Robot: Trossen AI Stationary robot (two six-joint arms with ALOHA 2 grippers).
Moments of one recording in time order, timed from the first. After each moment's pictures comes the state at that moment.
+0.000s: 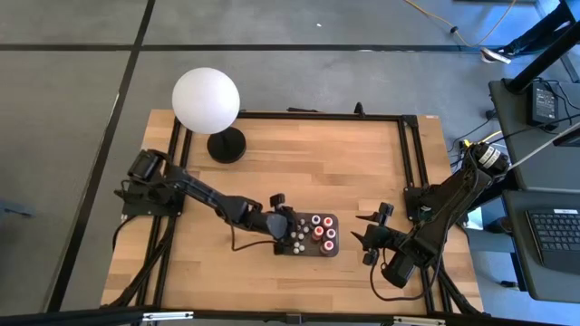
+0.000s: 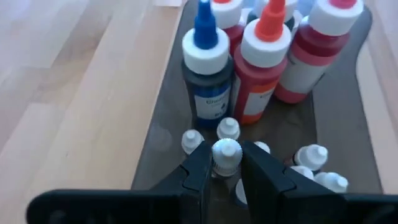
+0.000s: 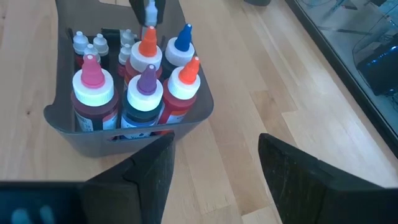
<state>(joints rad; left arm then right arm) -0.31 1.81 1.08 -0.04 -0.34 -0.31 0.89 1.44 0.92 -0.86 0.95 0.96</state>
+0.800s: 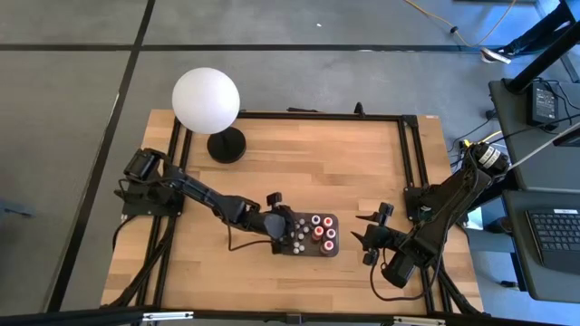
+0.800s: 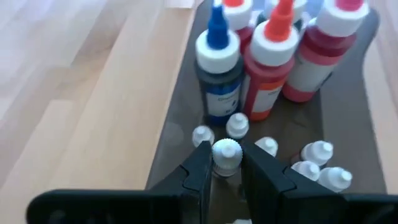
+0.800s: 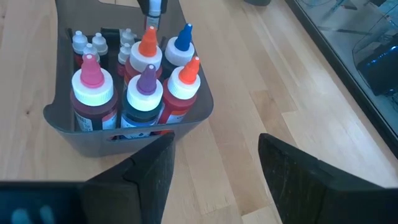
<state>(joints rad) -0.32 1.78 1.08 -0.08 -0.39 -0.32 0.89 1.44 0.92 -0.86 0.95 0.96</state>
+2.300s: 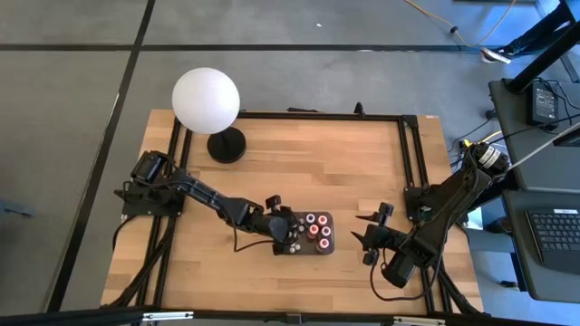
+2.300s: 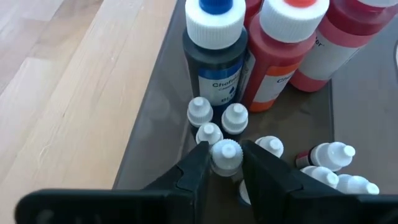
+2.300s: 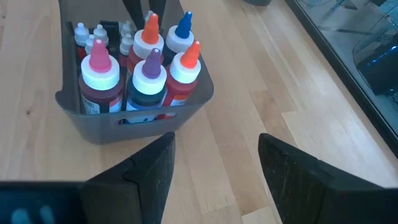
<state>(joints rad) -0.31 1.84 1.08 -0.10 -0.36 -0.42 0.89 1.44 0.92 -0.86 0.95 0.96</state>
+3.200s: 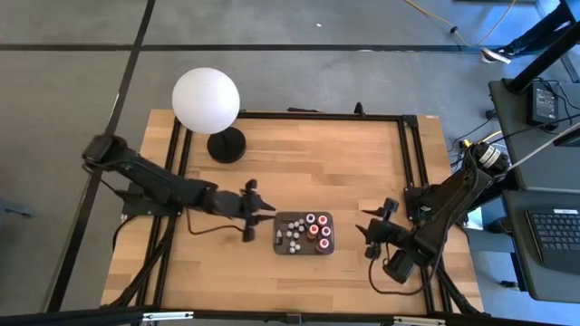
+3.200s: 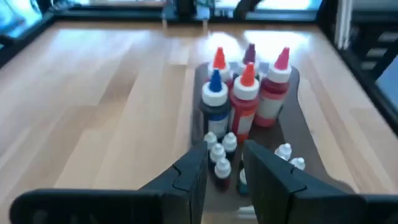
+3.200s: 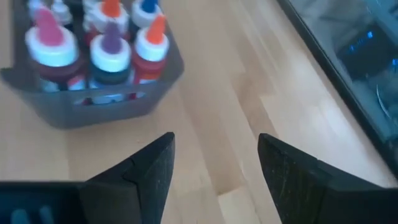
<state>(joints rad) -0.31 1.36 0.70 0.17 -0.32 -0.20 0.89 1.44 0.91 -1.00 0.94 1.06</state>
